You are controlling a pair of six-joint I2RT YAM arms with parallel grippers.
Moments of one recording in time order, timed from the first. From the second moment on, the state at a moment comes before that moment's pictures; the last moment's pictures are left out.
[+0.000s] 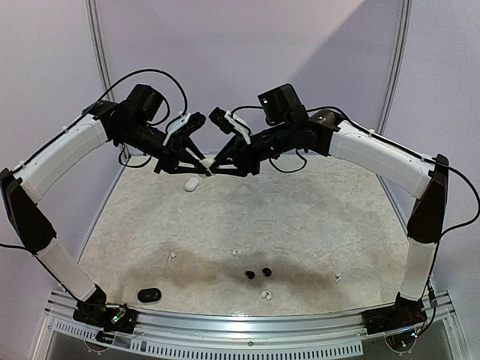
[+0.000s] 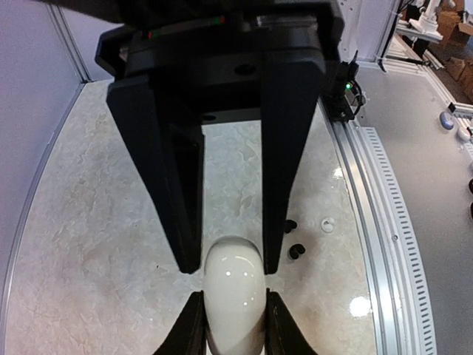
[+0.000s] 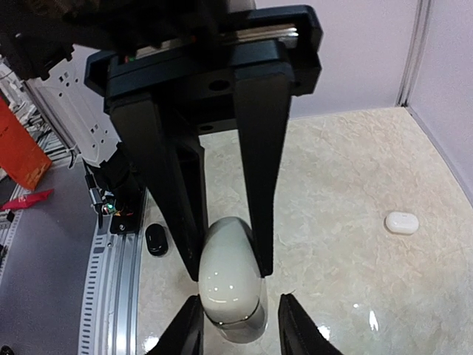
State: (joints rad) left arm -0.50 1.60 1.69 -1.01 0.86 0.81; right arm 0.87 1.92 1.95 -0.57 -0.60 -0.15
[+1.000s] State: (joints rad) left arm -0.38 1.40 1.12 0.20 1.06 -0.09; right arm 0.84 1.79 1.71 -0.05 -0.56 0.16
